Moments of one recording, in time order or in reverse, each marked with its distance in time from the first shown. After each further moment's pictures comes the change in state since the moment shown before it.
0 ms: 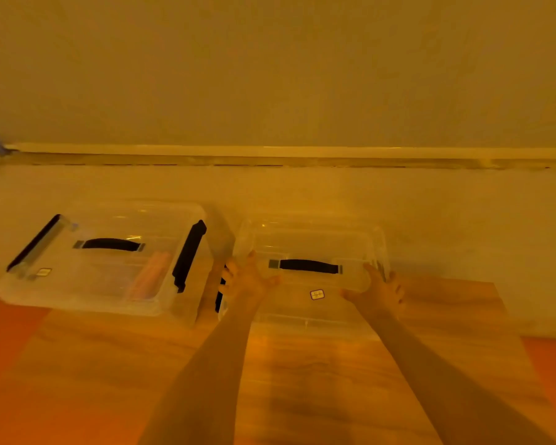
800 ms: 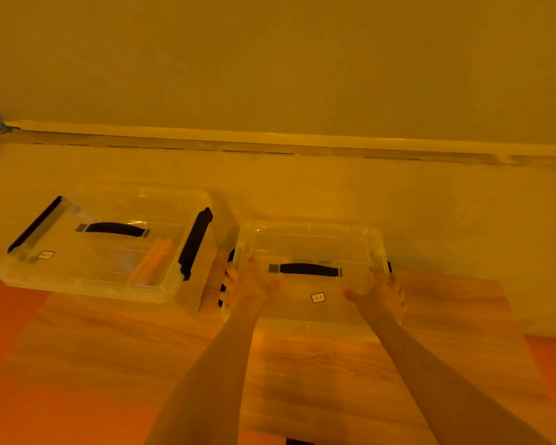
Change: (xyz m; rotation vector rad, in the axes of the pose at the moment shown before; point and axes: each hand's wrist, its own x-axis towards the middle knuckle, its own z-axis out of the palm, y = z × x) left_hand -0.004 -0.028 0.025 -0.012 -0.046 -0.043; right_hand -0.010 0.006 0.019 -0.028 0.007 0.026
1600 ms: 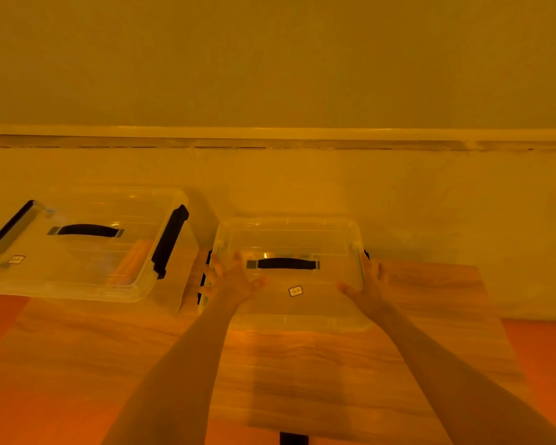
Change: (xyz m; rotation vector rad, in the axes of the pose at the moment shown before) left_hand -0.002 0.008 -0.001 0.171 -0.090 0.090; right_hand 0.022 0.045 -0.014 0.197 -0.182 -0.187
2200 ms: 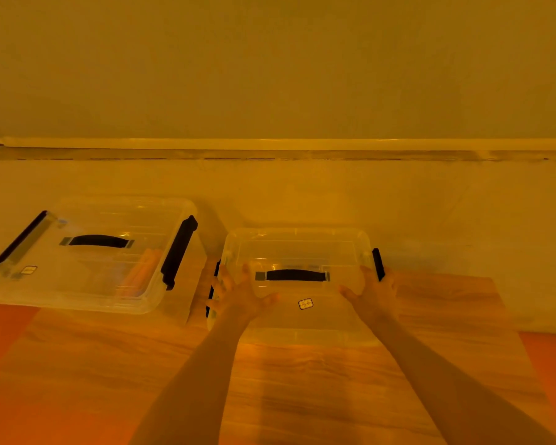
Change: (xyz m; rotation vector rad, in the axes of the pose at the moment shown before) left_hand -0.008 -0.001 0.002 0.025 -0.021 -0.004; right_hand 0.009 -0.023 0.013 -0.295 0.119 0.079
